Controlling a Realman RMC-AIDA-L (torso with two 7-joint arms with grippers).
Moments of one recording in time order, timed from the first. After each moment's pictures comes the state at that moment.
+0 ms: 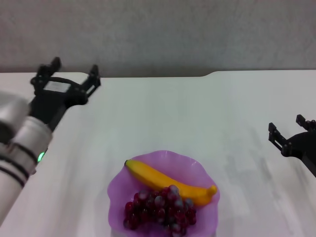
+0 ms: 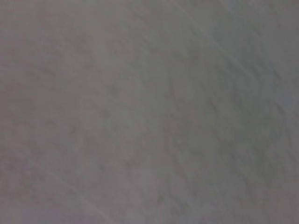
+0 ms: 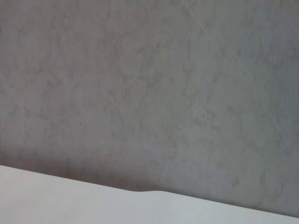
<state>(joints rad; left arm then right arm) -0.09 -2.01 2.06 1.21 -0.69 0.48 0.34 0.43 2.01 0.60 0.26 -2.16 -0.93 0.06</state>
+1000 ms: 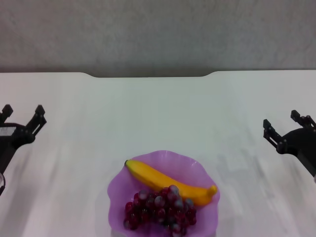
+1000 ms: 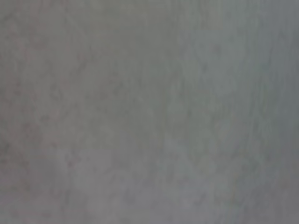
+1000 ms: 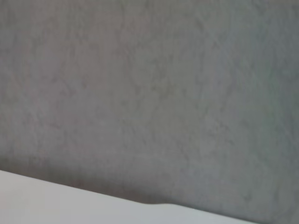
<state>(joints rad) -0.37 -2.05 1.82 0.19 -0.29 1.09 -0.36 0.44 2.01 0.58 0.26 -2.17 -0.96 0.04</state>
